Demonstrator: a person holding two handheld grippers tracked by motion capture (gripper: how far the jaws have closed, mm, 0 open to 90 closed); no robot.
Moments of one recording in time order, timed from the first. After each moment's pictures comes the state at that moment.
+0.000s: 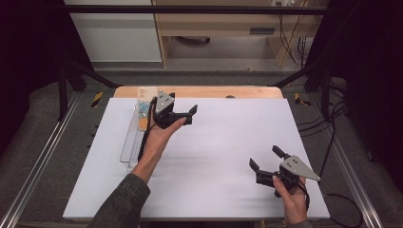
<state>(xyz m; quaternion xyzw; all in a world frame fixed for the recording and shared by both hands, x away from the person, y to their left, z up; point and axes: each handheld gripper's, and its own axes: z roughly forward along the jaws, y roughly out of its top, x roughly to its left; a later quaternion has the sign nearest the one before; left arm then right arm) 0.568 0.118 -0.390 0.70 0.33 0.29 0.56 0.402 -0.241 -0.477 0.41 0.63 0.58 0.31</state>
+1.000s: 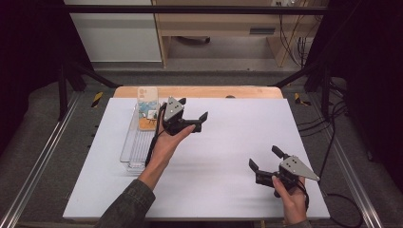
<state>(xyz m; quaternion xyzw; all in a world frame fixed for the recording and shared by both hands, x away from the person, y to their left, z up) 0.548 0.093 -0.396 0.71 0.30 0.27 0.58 0.402 -0.240 -0.478 0.41 0.63 0.58 0.31</state>
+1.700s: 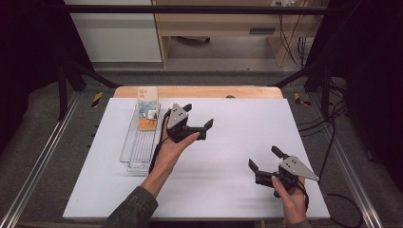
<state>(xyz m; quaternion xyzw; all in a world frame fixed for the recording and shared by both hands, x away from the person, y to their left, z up) 0.528 0.083 -0.405 0.70 0.29 0.25 0.60 0.402 -0.239 -0.478 0.41 0.64 0.58 0.31</state>
